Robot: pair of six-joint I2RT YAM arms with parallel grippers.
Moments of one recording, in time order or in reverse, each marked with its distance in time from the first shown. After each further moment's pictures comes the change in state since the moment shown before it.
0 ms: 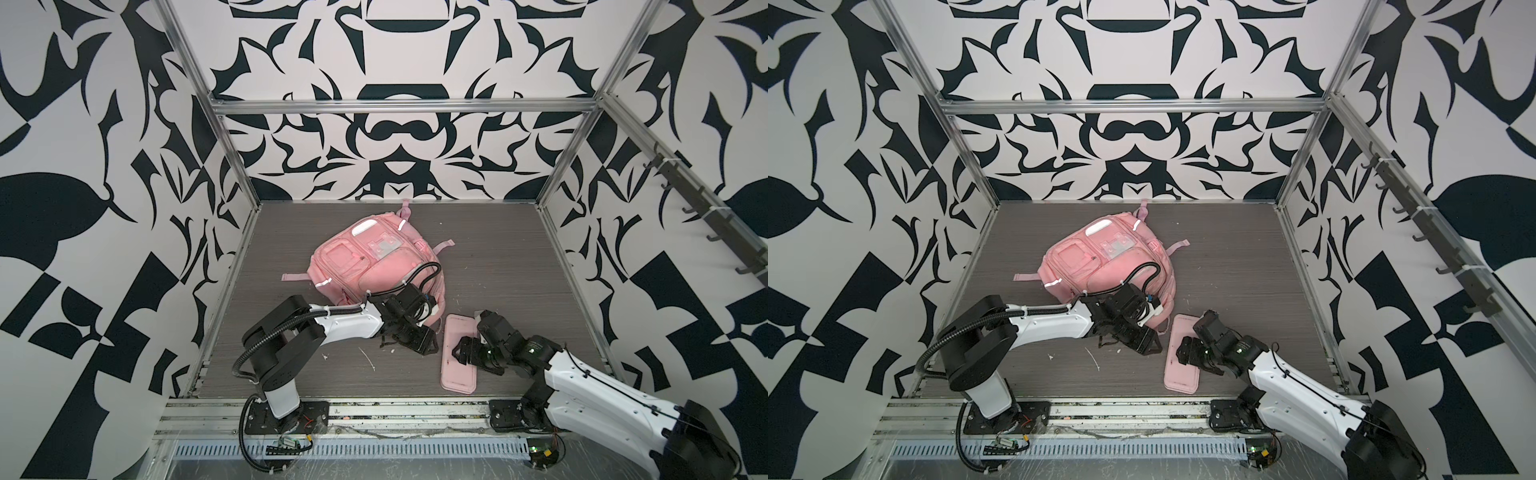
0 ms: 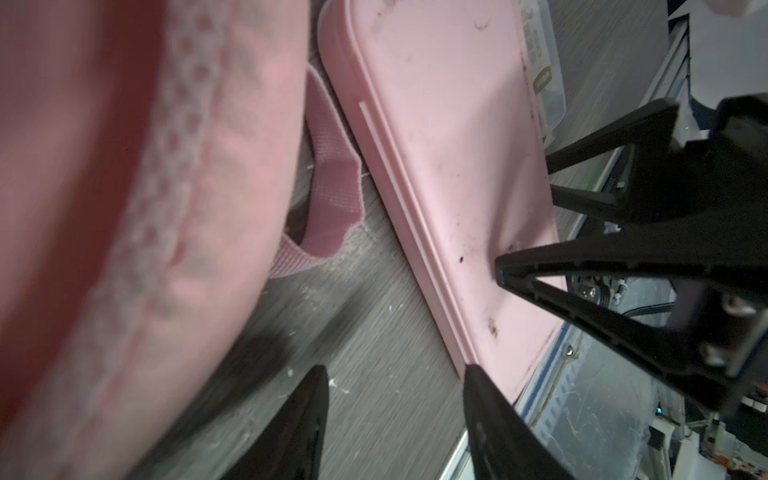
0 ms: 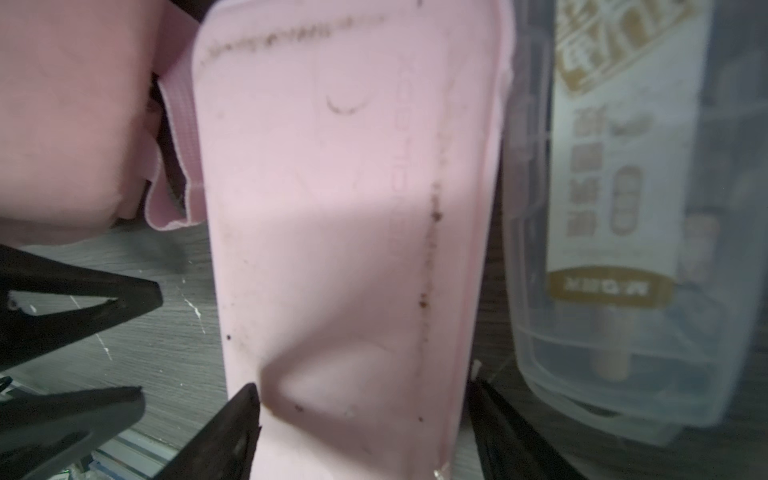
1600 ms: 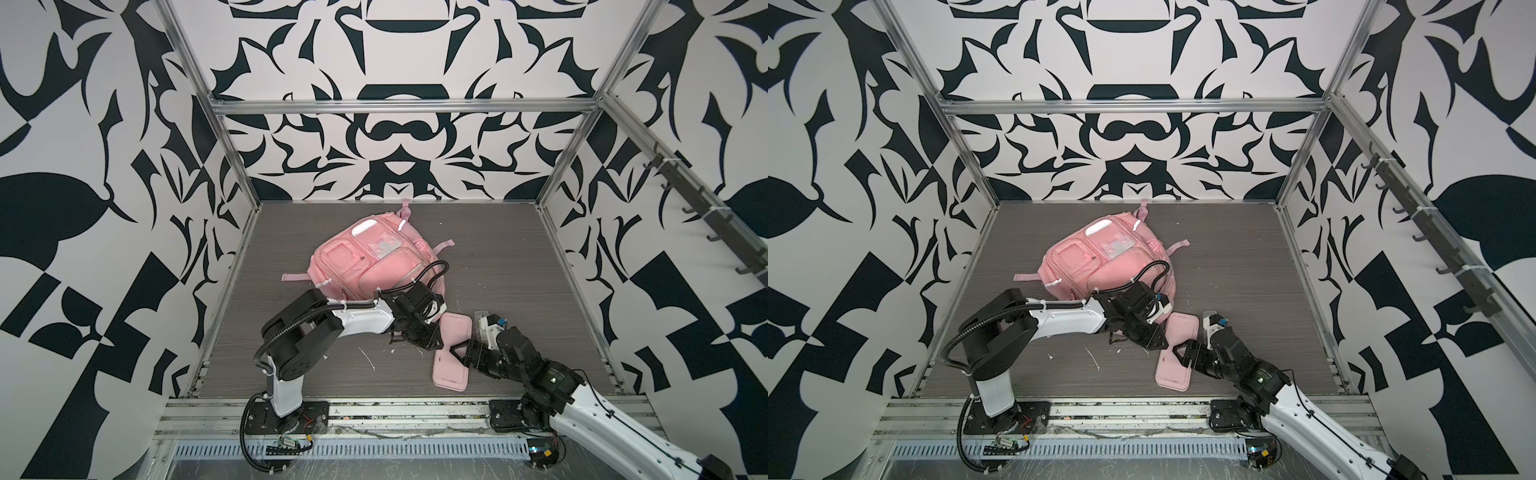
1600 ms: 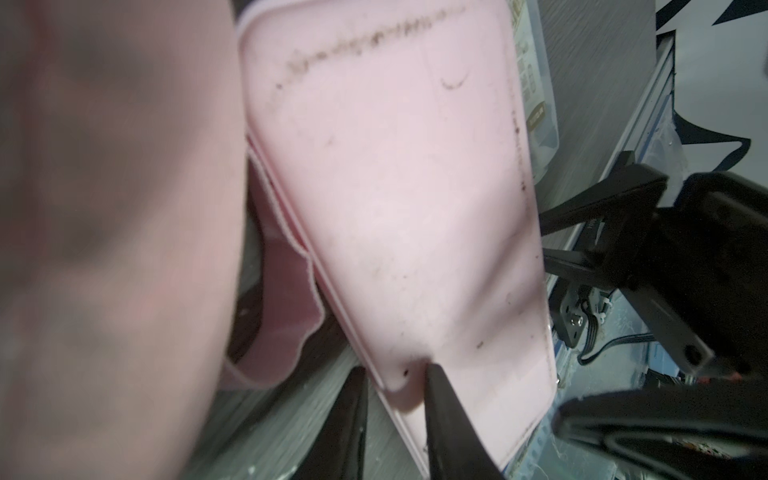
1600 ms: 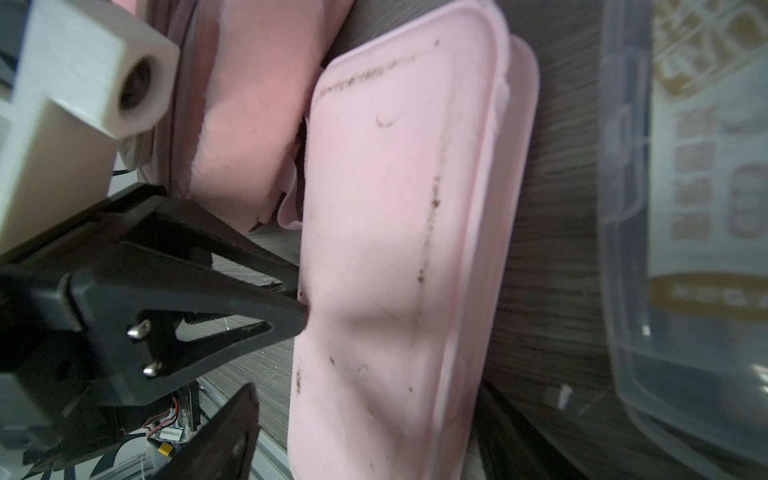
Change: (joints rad) left arm -0.006 0.111 0.079 0.034 0.035 -0.030; right arm -0.001 -0.383 -0.187 0.130 -0.081 0.076
